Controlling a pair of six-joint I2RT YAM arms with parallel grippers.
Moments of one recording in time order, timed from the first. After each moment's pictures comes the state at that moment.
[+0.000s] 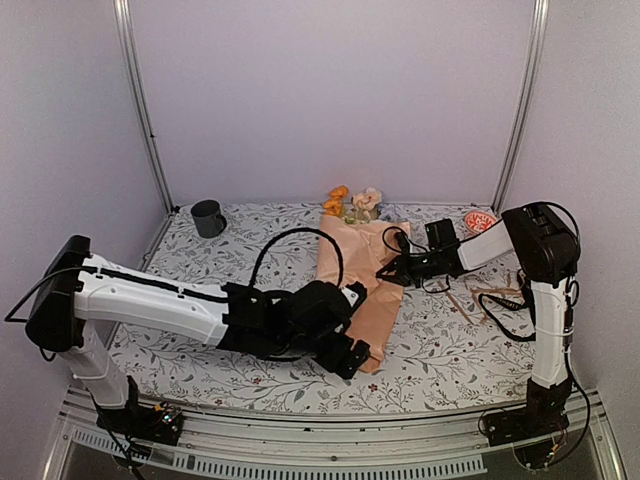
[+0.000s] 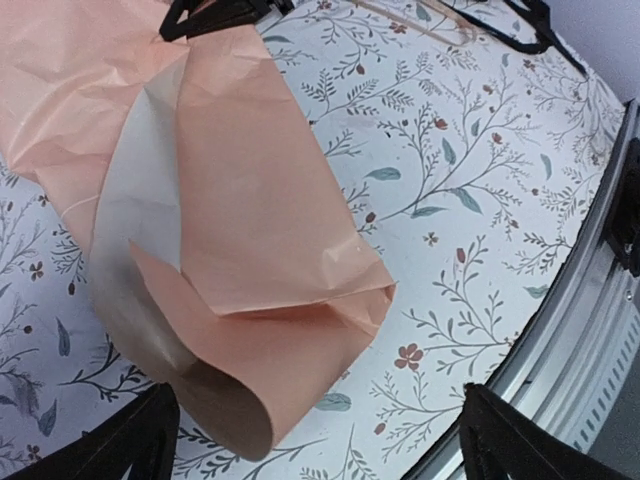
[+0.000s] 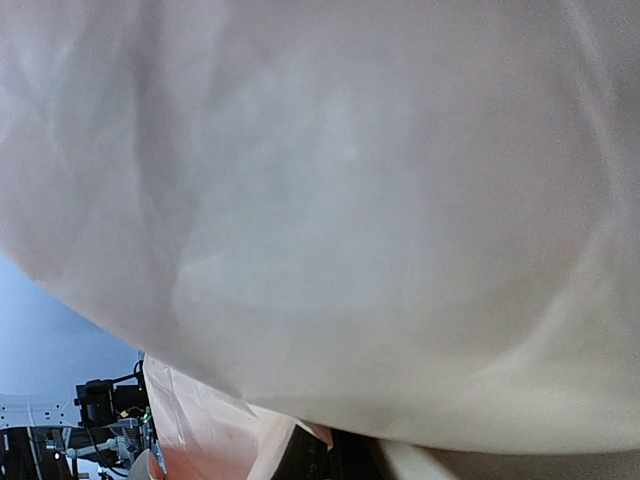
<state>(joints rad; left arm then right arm) -1.29 1.71 1.15 -0.30 -0.26 -0.50 0.35 2.18 1.18 0.25 -0.77 0.59</state>
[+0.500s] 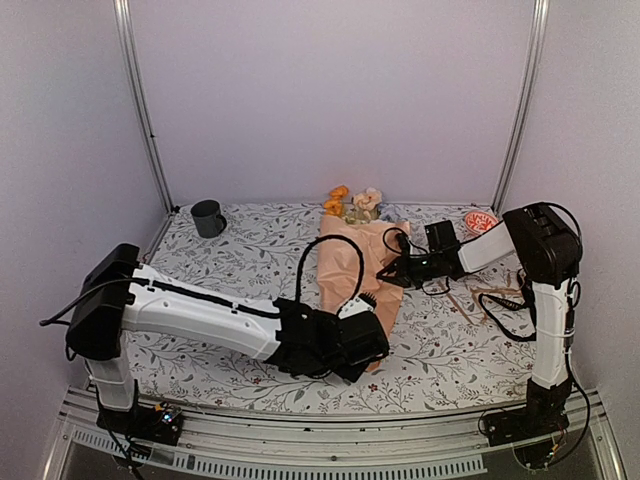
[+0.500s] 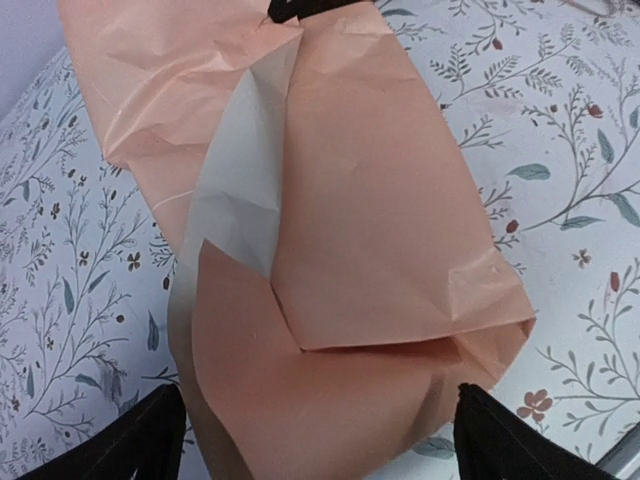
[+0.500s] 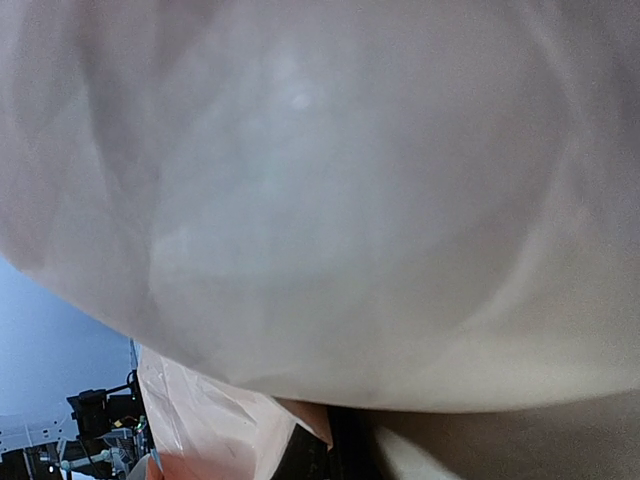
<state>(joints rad) -1.37 1.96 1.39 -0.57 -0.64 -0.56 0.36 2.16 1.14 0.27 -0.73 0.62</state>
